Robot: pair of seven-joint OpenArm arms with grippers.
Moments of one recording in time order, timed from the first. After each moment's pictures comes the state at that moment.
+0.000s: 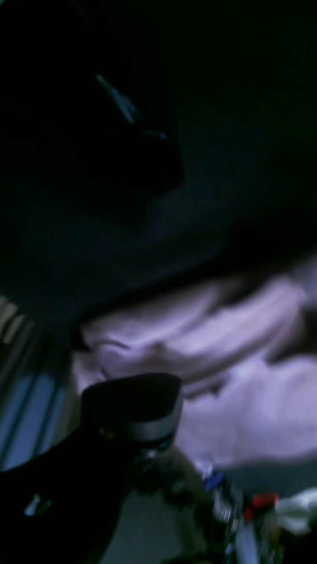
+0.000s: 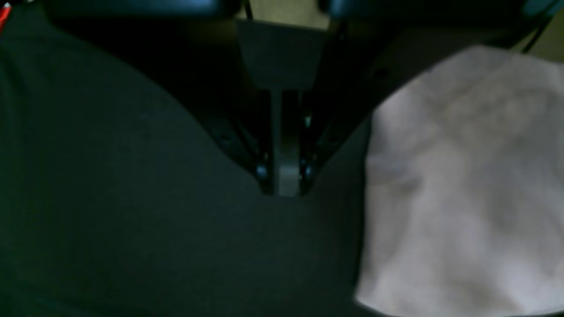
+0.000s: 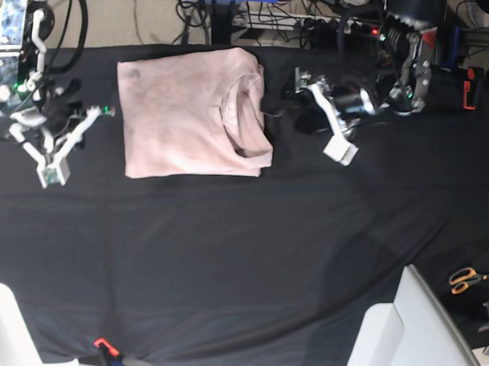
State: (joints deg) left arm 9.3 -14.0 -0.2 68.9 -41.3 -42.6 41.5; right arm -16.1 11.1 9.1 102.1 9.4 16.2 -53.6
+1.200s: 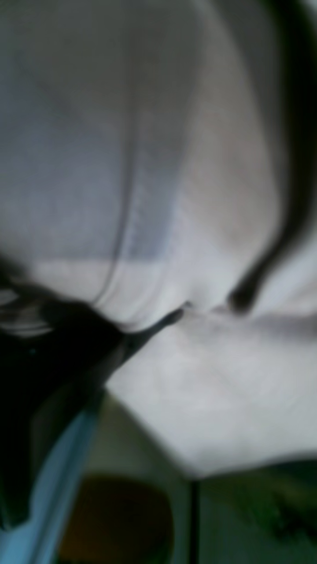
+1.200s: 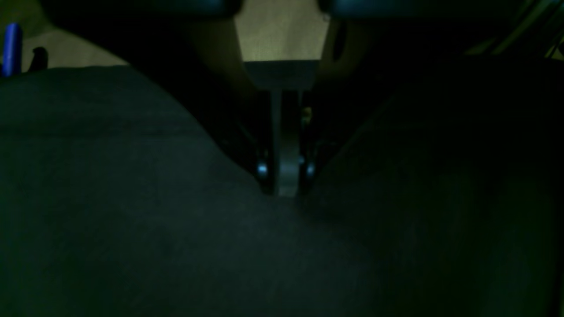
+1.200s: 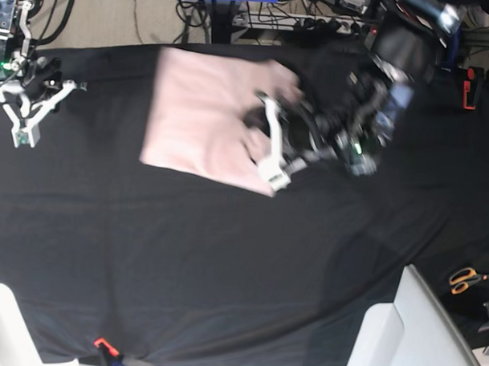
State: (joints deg) left arm -6.8 -18.0 25.5 70.1 -37.9 -34.6 53.8; right arm -19.7 11.2 18.7 90.9 9.7 16.6 -47.2
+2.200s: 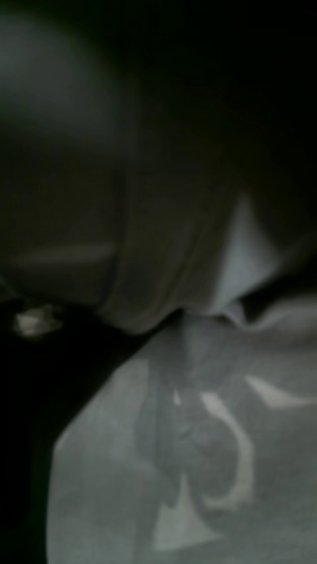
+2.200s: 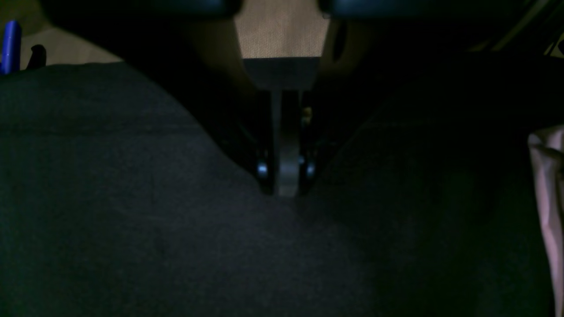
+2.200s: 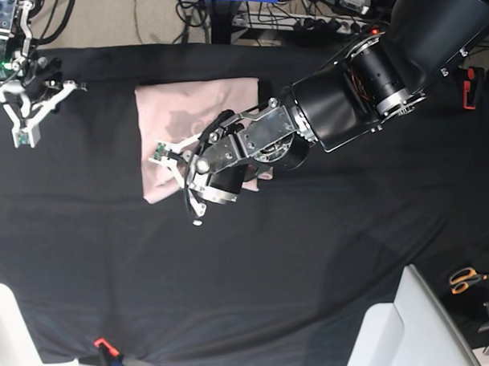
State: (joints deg) left arm -27.3 -3.5 63.5 62.7 13.7 -41.5 47.8; right arm -19.6 11.1 18.7 90.9 9.7 16.5 -46.8
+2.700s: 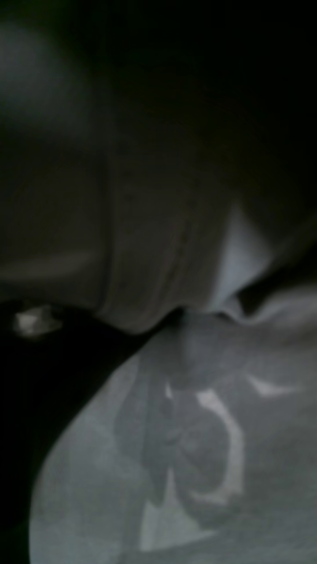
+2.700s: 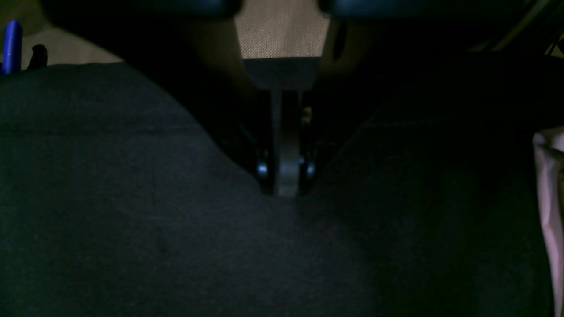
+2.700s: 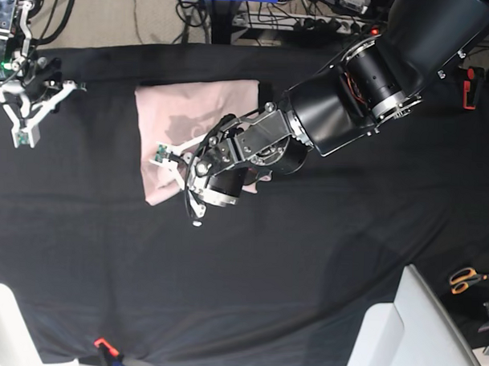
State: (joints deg) left arm -28.1 -2.3 63.5 58.7 15.5 -41.5 43.2; right arm -19.6 11.2 18.7 90.9 9.7 16.5 -46.8
